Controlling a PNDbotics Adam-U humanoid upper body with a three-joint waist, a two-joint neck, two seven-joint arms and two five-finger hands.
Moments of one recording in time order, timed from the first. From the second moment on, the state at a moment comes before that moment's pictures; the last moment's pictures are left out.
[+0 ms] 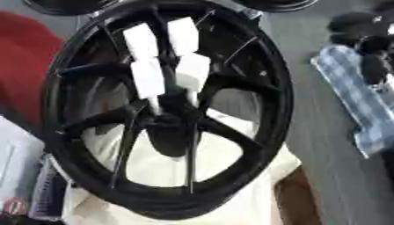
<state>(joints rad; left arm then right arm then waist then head) -0.24 0.36 0.01 -1.98 0.03 0.08 0.26 -0.14 -0.85 -0.09 -1.98 -0.39 -0.43 0.34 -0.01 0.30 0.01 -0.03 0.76</state>
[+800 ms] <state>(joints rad) -0.24 0.37 0.01 -1.98 0.02 0.08 0.26 -0.24 -1.07 0.00 -1.99 -0.26 -0.55 0.36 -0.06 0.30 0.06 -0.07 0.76</state>
